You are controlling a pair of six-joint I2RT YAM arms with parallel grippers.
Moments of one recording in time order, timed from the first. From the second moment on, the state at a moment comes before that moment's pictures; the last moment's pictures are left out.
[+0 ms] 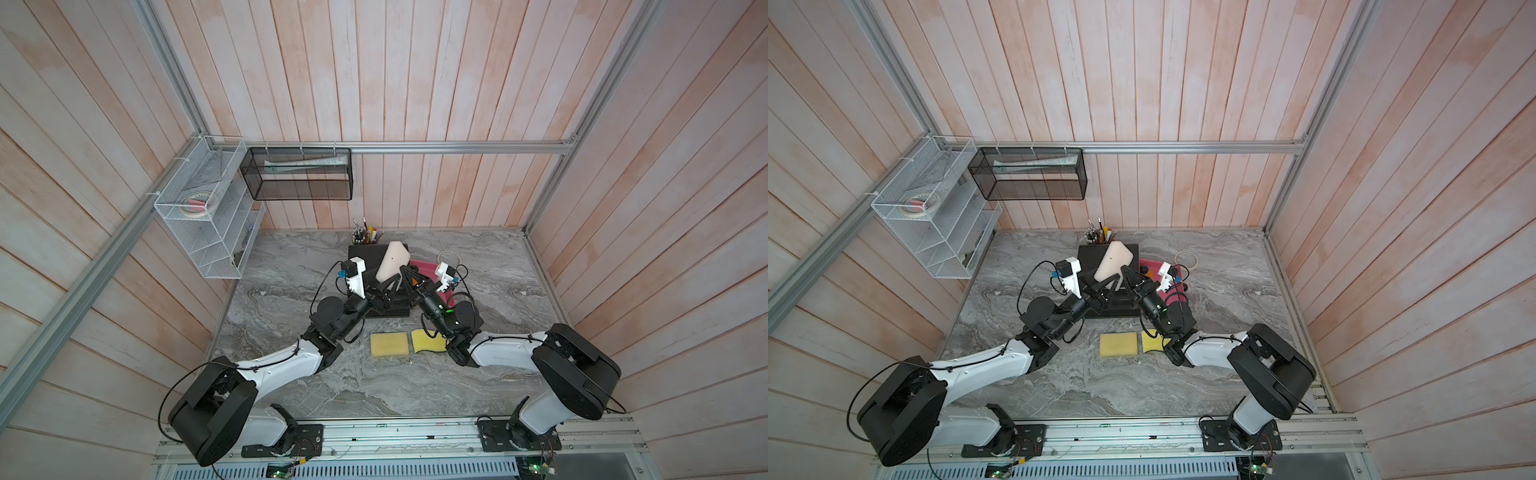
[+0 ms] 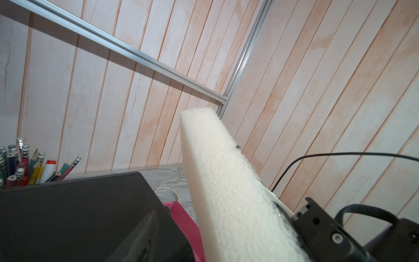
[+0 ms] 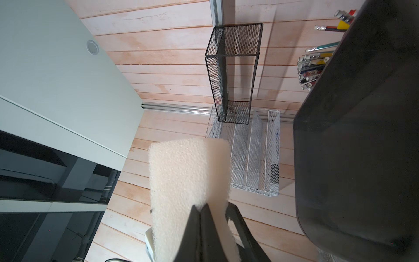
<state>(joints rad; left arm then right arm) -0.67 1.34 0.59 0.96 0.08 -0.40 0.81 1.58 0.62 1.32 0.07 1.58</state>
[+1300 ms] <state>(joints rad) -0.67 1.33 0.58 0.97 0.08 -0.42 0.83 1.63 0.62 1.37 0.06 1.62</state>
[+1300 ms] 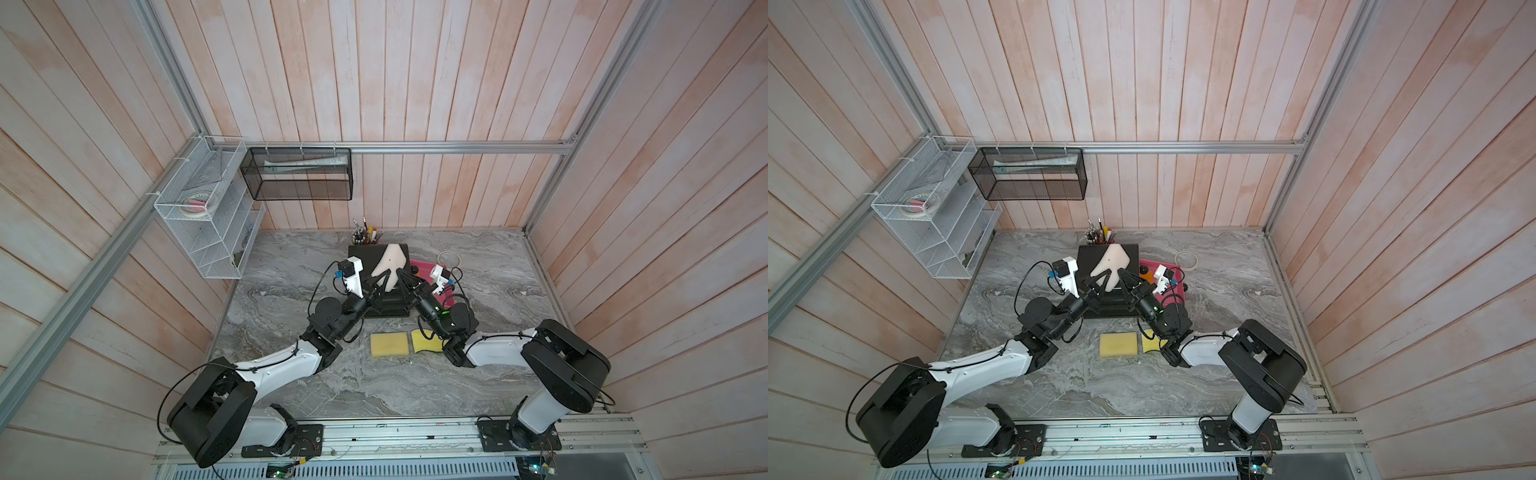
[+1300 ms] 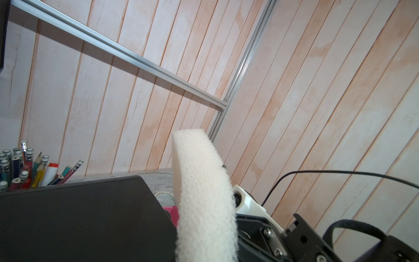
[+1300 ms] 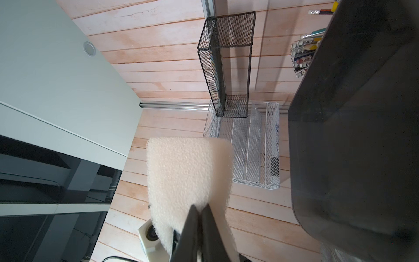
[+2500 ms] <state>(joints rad) -0.46 0.82 0.43 -0.01 0.44 -0.55 0.74 1.07 0.61 0.58 0.21 0.74</state>
